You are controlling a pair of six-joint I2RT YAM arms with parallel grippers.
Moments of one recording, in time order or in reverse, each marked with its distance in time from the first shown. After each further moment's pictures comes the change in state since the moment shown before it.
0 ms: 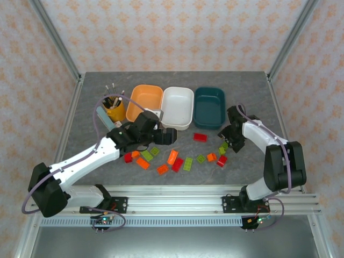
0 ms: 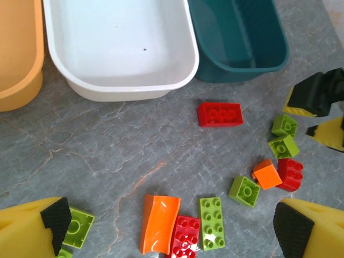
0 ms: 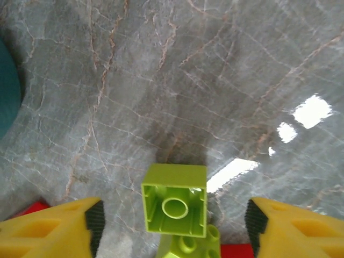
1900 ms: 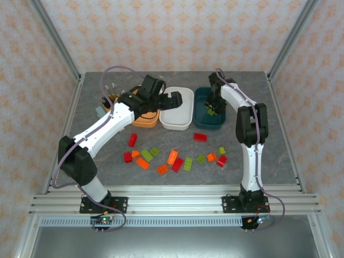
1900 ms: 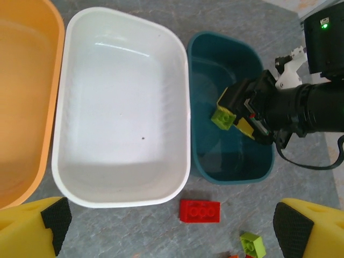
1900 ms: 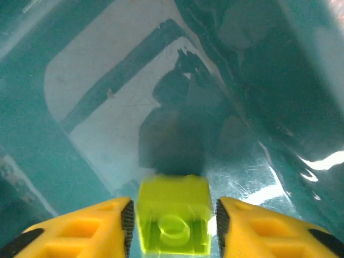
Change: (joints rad) left arm 0.191 0.393 0.536 -0.146 0.076 -0.076; right arm 0.061 0.732 0.968 -0.204 0.050 -0.079
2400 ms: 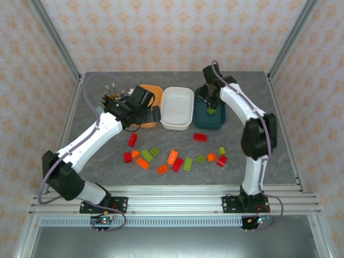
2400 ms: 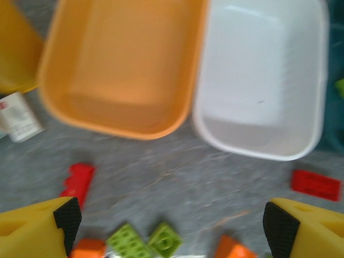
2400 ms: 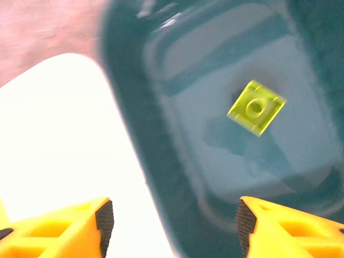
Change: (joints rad) left arm 0.024 -0.204 -0.184 -0.275 -0.254 0.038; right arm 0.130 -0.364 -0.179 0.132 -0.030 -0.067
